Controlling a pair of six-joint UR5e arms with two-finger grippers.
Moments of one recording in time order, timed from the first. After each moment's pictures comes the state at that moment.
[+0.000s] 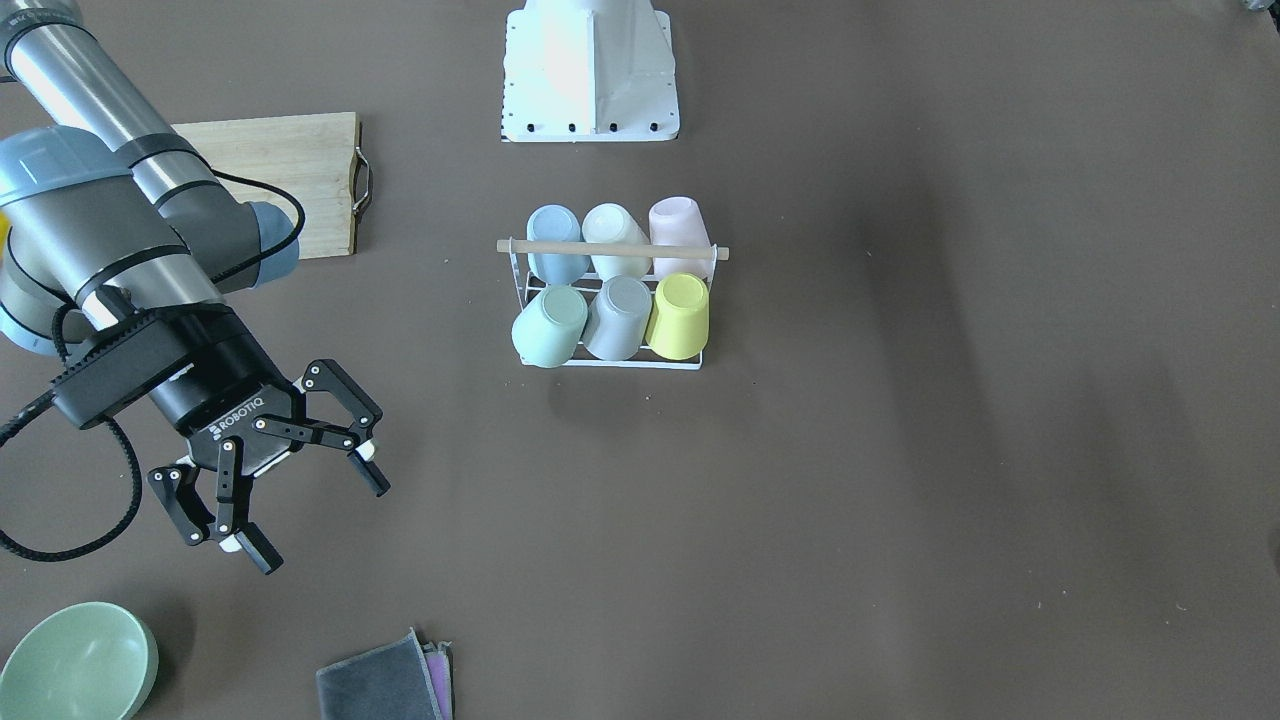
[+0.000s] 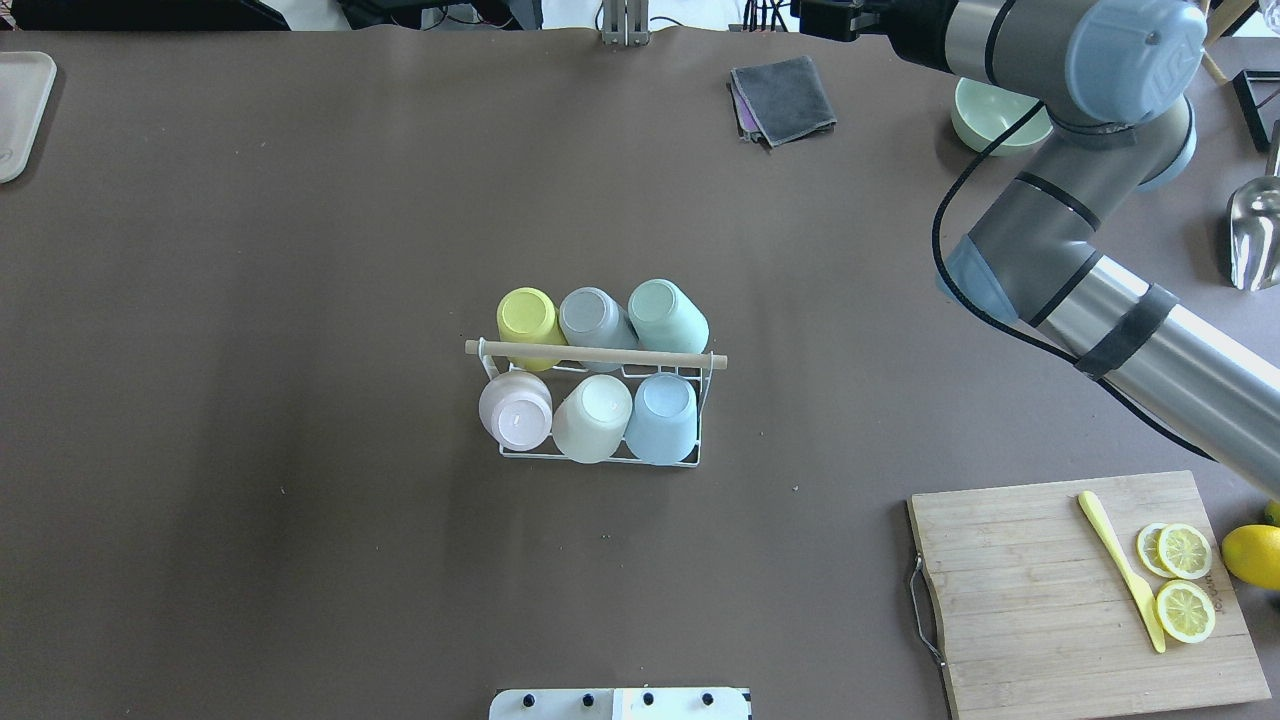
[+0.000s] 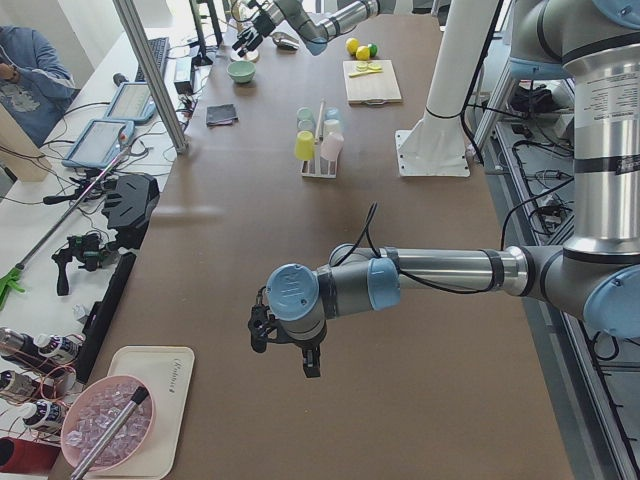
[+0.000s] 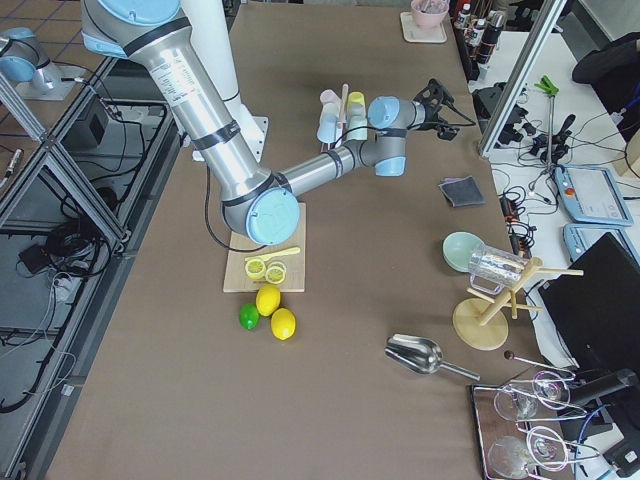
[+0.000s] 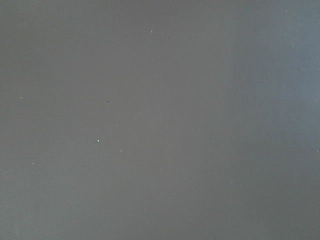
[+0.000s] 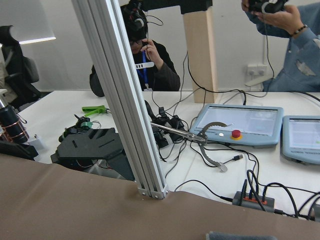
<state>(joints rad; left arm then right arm) -1.67 -1.45 -1.71 -1.35 -2.44 0.12 0.93 -1.02 1.49 -0.61 1.66 0.89</state>
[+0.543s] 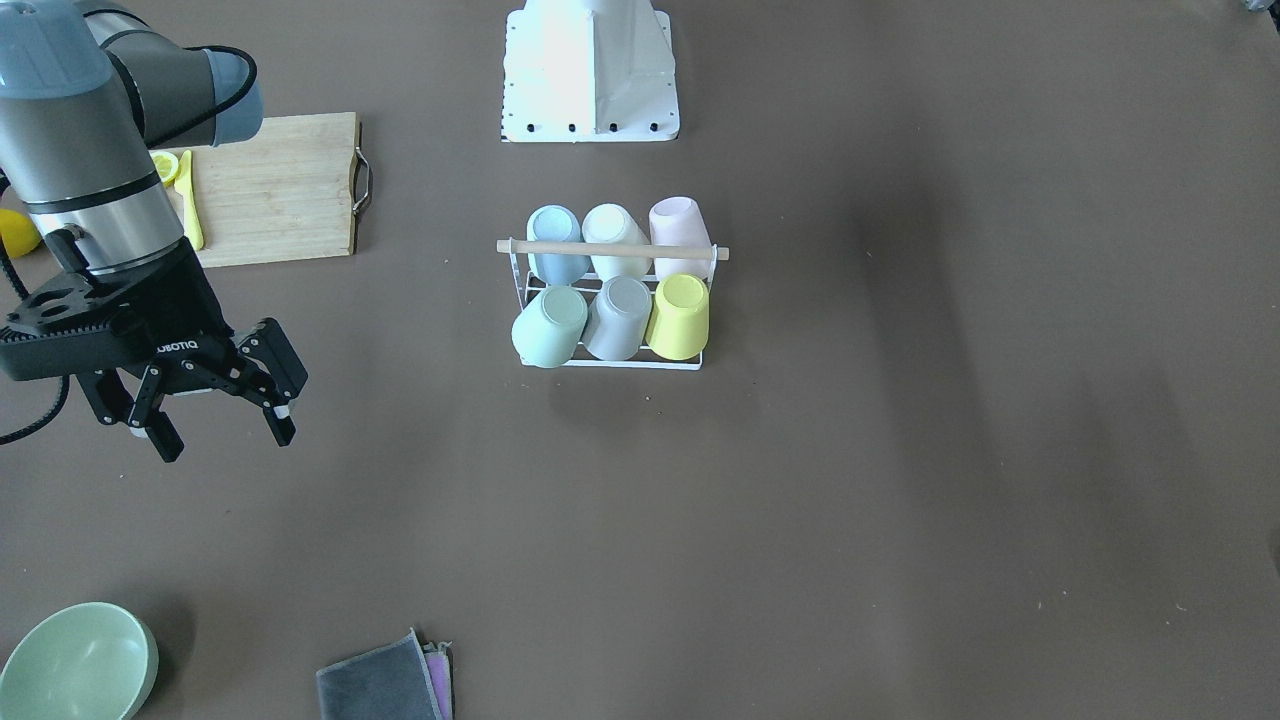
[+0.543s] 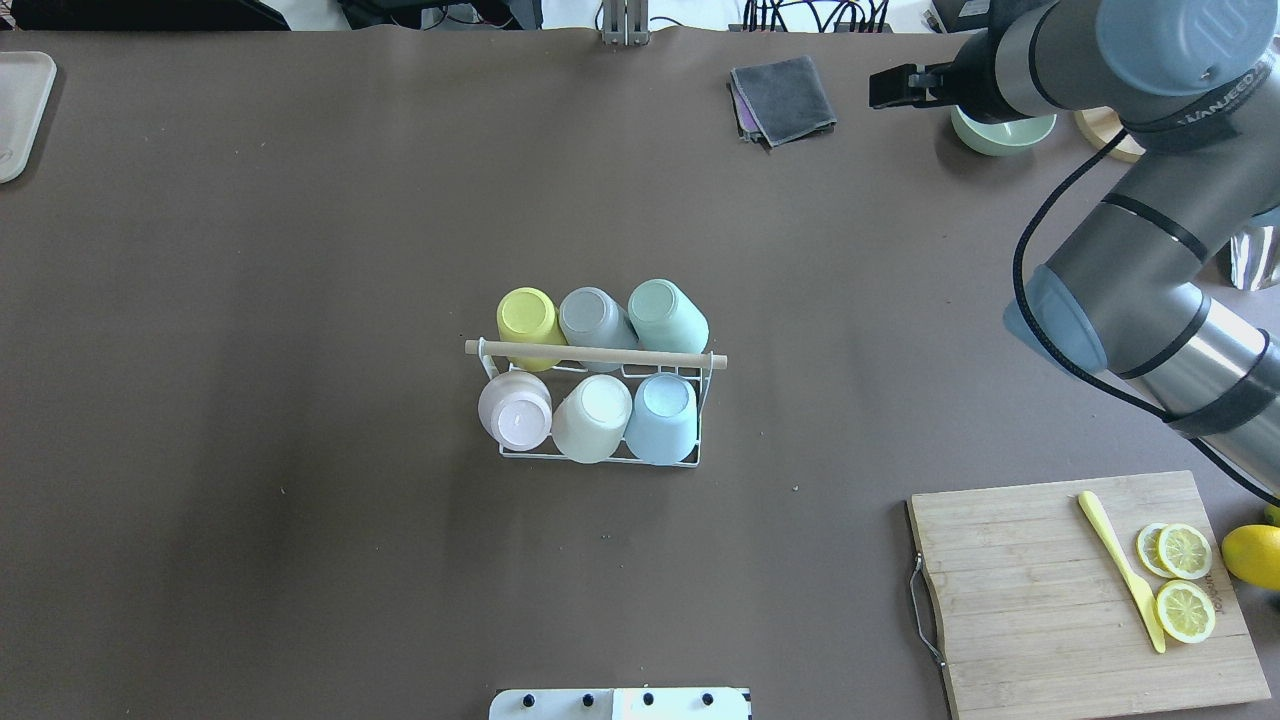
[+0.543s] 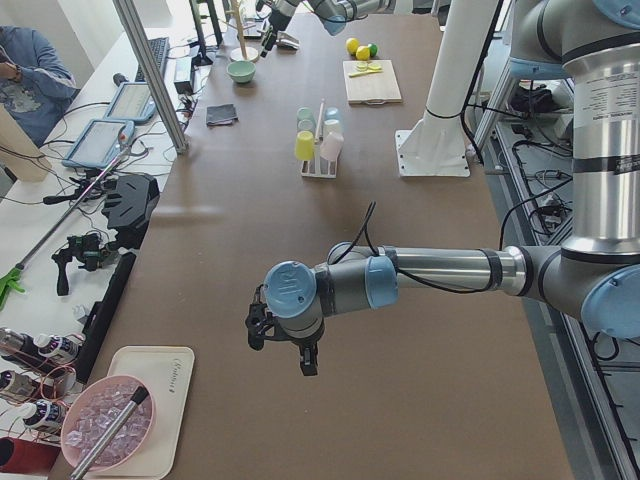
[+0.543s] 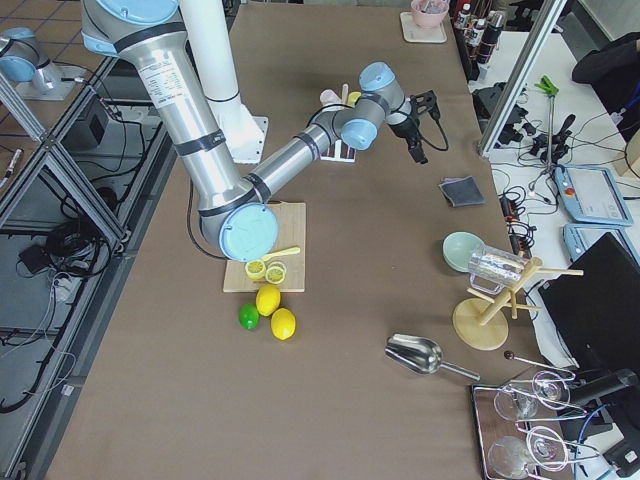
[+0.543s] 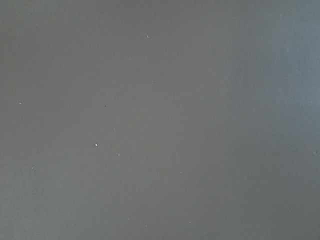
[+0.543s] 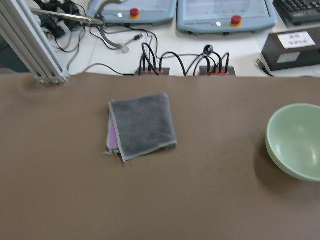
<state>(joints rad) -1.67 -1.46 -1.70 -1.35 -2.44 0.12 0.94 -1.14 1.80 -1.31 1.82 0.93</state>
